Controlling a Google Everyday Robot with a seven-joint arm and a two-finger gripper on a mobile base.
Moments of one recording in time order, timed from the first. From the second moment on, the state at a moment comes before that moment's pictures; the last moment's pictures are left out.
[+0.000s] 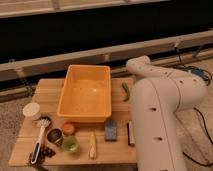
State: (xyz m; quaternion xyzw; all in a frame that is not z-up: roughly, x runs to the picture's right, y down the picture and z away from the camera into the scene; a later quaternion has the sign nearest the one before) arm 0.235 0.091 0.877 -0.16 0.49 0.73 0.45
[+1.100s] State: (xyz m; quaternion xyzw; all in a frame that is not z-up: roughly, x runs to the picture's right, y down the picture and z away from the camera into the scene) arm 0.137 0.062 0.912 -0.21 0.42 0.72 0.51
